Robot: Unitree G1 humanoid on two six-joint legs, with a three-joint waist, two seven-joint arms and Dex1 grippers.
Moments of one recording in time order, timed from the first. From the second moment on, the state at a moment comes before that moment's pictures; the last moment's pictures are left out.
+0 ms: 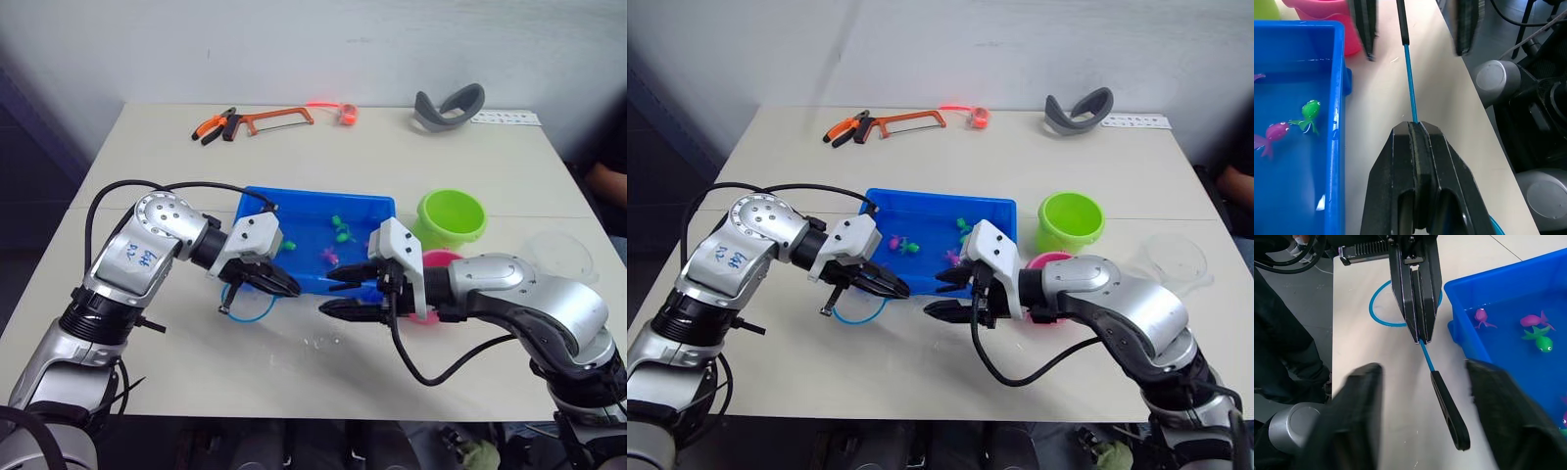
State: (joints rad) left arm -0.78 0.76 -0.29 -0.08 -0.29 0.49 -1.42; right arm -0.55 -0.70 0.19 -0.55 0.76 0.96 0.74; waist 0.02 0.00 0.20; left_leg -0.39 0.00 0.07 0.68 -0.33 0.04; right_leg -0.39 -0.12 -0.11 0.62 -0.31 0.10
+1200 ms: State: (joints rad) left arm -0.46 0.73 0.24 0.13 -0.53 0.27 -1.29; right arm -0.20 -0.94 -0.34 -0.64 0.93 1.14 0.63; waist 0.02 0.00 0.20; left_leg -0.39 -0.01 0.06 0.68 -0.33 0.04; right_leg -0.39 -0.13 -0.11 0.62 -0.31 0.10
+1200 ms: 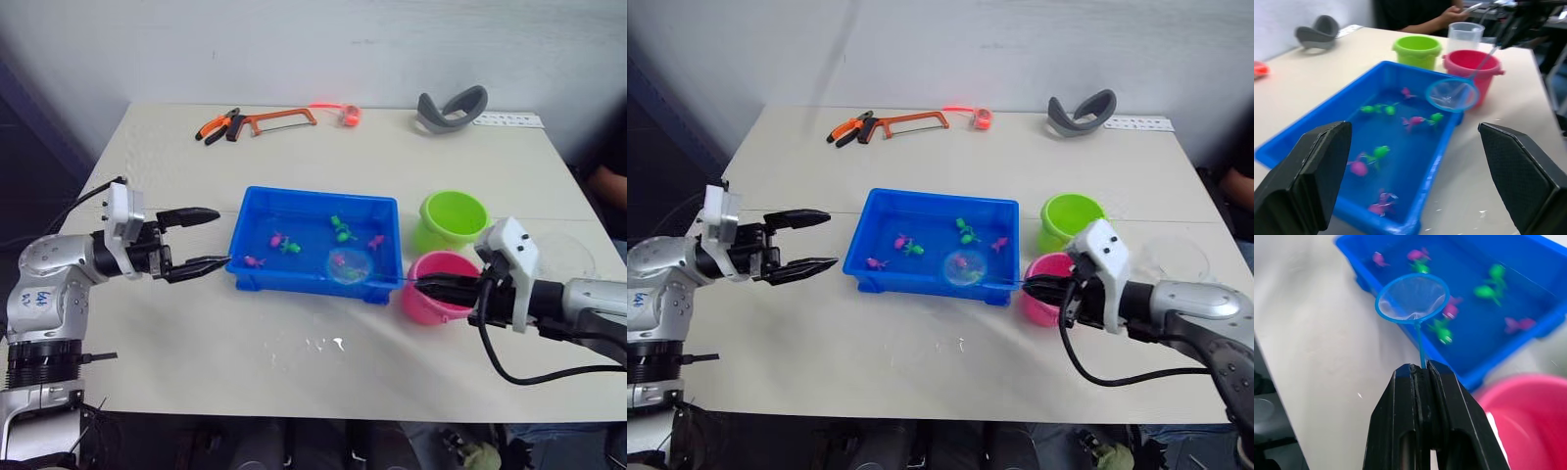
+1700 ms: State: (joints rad) left arm -0.46 0.65 0.19 0.04 -0.56 0.33 -1.24; right arm -0.36 -0.96 -0.21 -0.55 0.85 1.12 0.59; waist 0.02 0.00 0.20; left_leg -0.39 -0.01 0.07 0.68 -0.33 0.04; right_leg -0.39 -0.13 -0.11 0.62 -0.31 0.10
